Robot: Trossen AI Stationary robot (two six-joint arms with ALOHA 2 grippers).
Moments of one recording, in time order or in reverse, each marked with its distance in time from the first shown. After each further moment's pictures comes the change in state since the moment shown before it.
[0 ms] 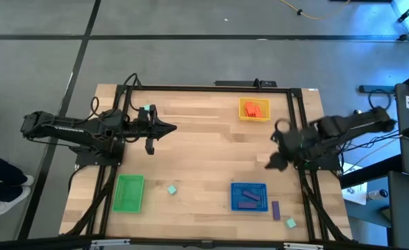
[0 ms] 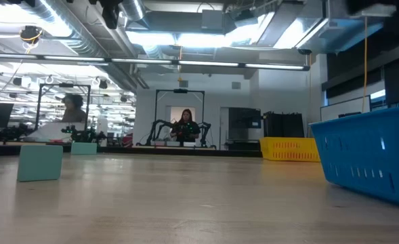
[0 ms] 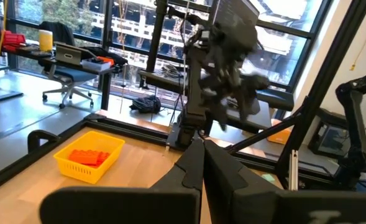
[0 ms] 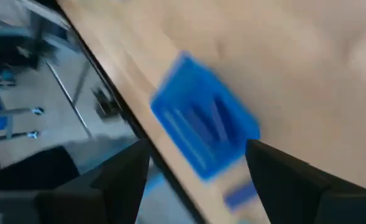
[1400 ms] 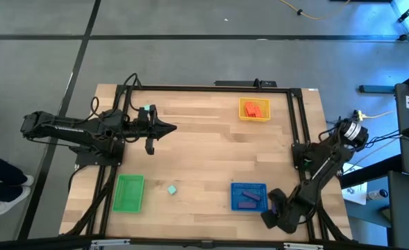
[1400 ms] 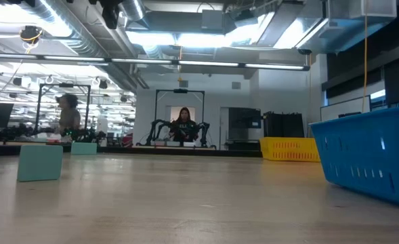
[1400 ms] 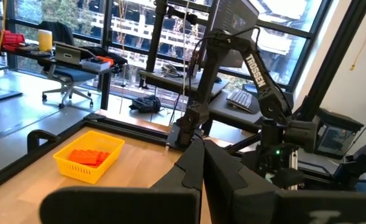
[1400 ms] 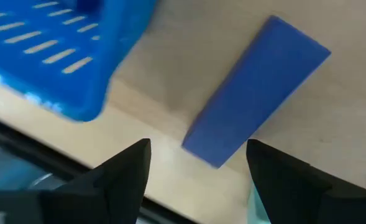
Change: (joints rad) left arm 0.000 0.000 0.000 0.000 0.000 -0.001; right arm 0.676 0.724 -0.103 0.449 0.109 0.897
